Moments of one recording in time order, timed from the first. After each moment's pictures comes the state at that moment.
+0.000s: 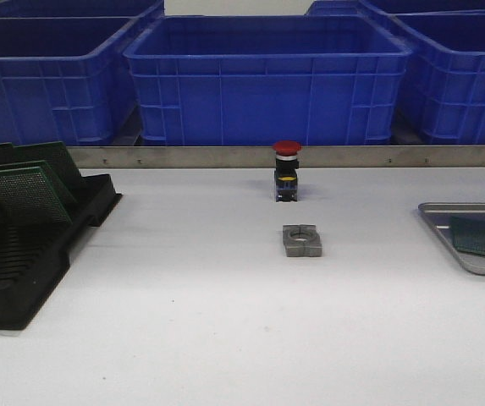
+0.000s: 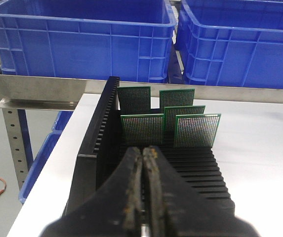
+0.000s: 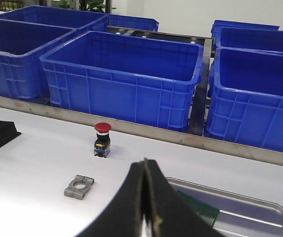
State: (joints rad) left arm -0.03 -0.01 0.00 -0.01 0.18 -0.09; right arm 0.01 -0.01 -0.29 0.45 0.41 -0.49
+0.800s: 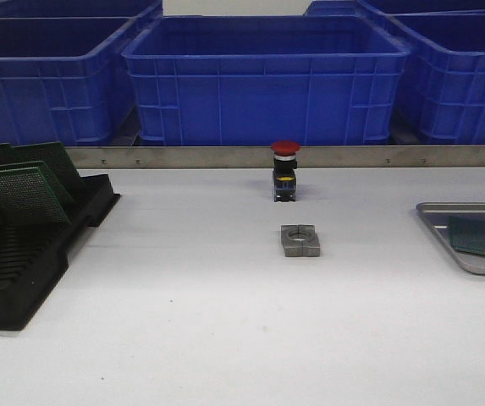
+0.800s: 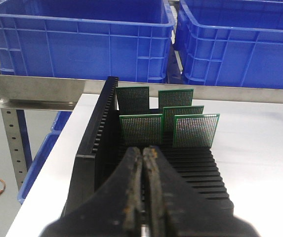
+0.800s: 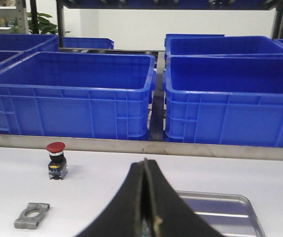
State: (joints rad) left arm -0.03 -0.01 0.00 -0.01 0.18 -0.09; right arm 0.01 -0.01 -0.14 0.15 0.14 -0.13
